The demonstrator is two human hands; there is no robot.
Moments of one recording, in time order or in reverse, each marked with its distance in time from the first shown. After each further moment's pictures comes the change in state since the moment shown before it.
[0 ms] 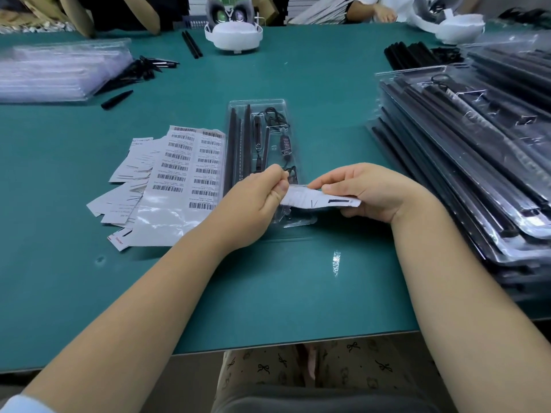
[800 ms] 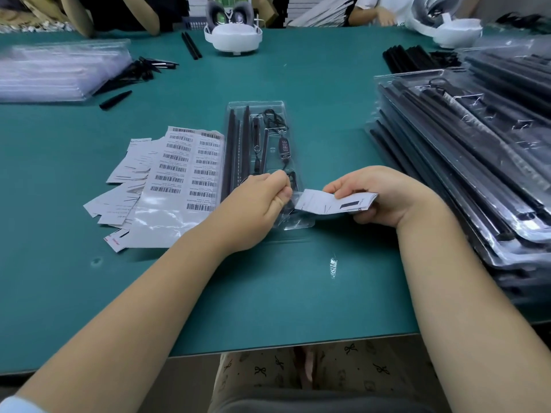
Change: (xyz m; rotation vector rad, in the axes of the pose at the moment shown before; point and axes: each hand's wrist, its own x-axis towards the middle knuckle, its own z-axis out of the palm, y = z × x) left_hand 0.003 0.001 0.001 0.056 -0.086 0.003; right_hand -0.010 -0.005 -0.006 0.064 0.064 0.096
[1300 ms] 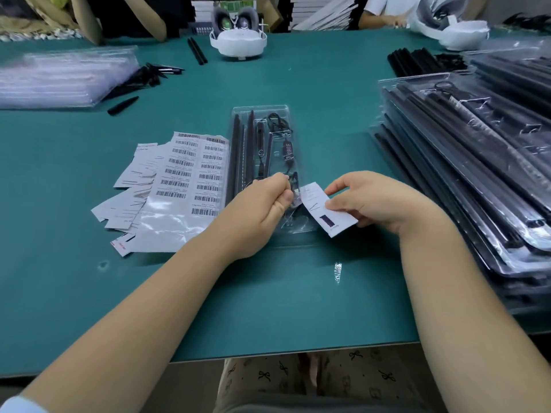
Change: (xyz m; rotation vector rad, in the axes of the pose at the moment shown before) left_hand -0.004 0.004 -0.001 -0.065 0.056 0.004; right_hand -0.002 -0.003 0.016 -0.389 0.145 -0.054
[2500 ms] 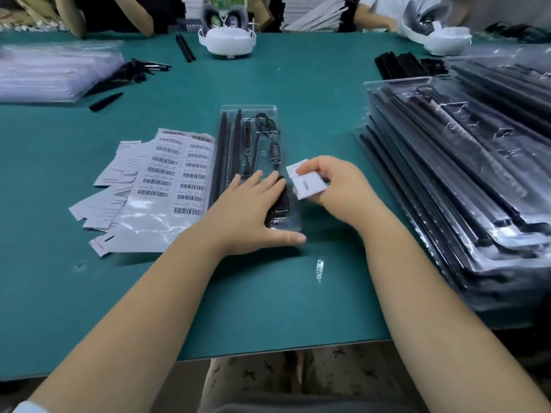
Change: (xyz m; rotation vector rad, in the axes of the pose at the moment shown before) left_hand 0.017 -0.006 0.010 0.492 -0.265 -0.023; right_hand 0.017 0.006 0.015 -0.020 0.288 -0.391
